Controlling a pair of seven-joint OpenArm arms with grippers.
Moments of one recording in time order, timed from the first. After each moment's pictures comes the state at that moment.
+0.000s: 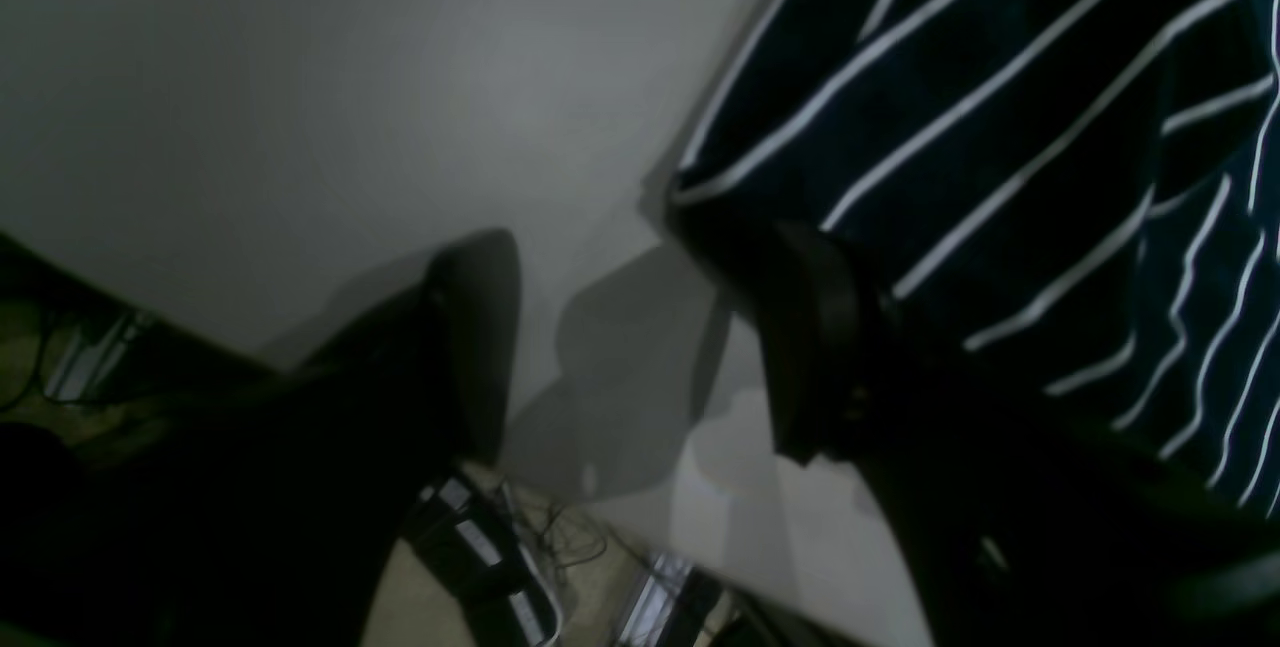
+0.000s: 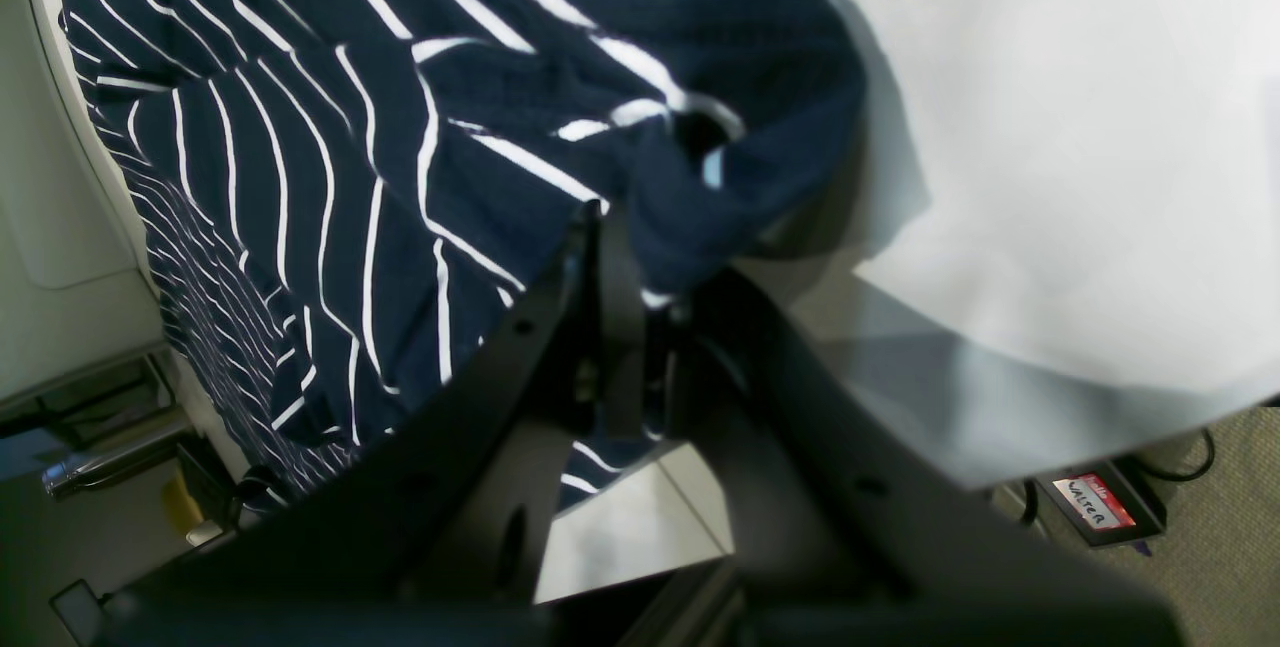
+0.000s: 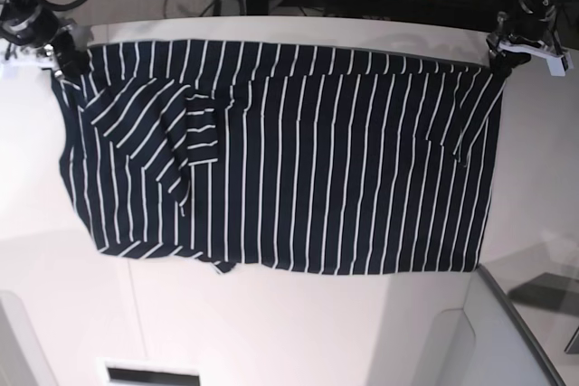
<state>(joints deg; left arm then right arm) 11.9 -8.5 -60.9 63.5 -15.2 -41.2 30.0 -17.0 5.3 42.6 68.5 52.7 16.5 -49.2</state>
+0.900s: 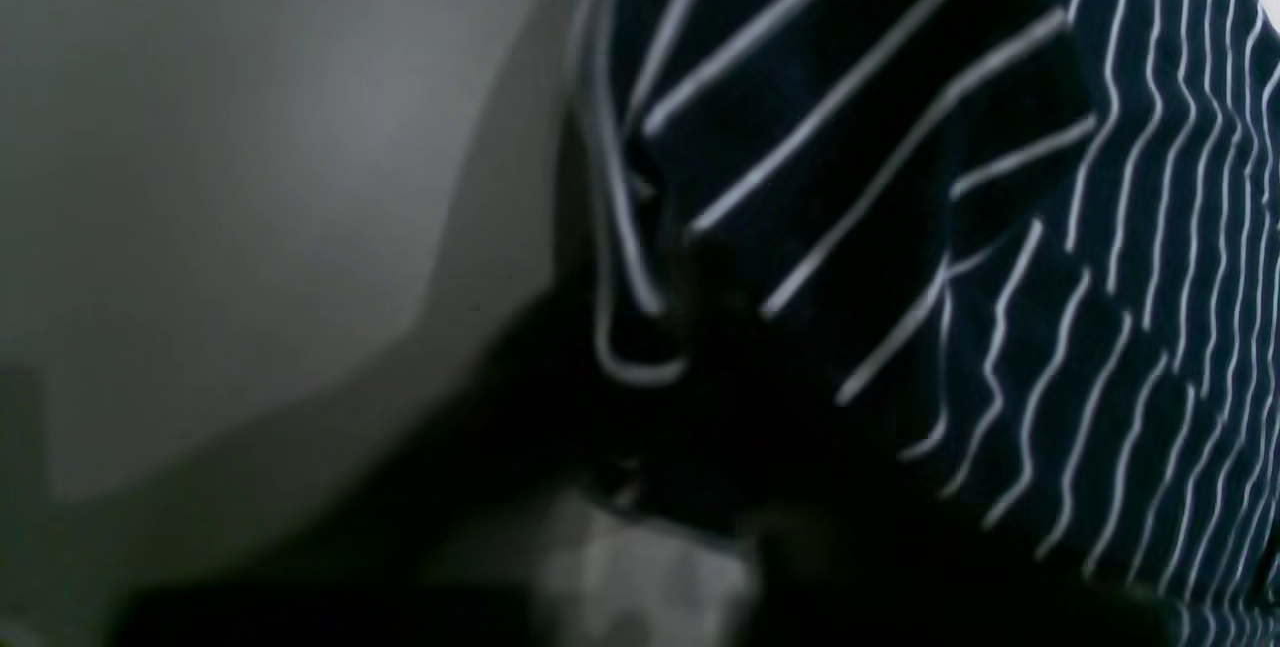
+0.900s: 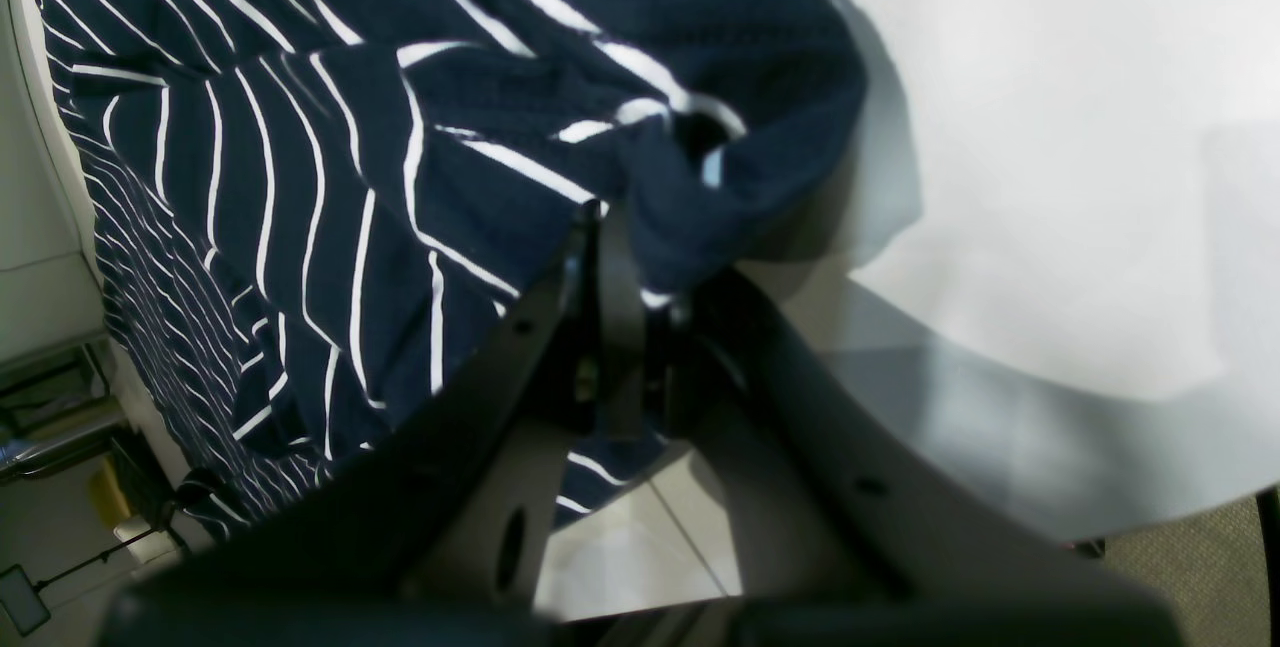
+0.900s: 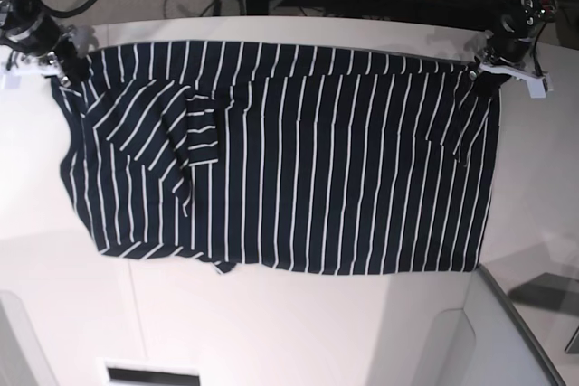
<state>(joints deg) 8.2 -8.9 -54.7 56.4 -18.2 -42.4 27.2 -15.0 4.5 42.6 68.9 46.3 17.2 -48.2</state>
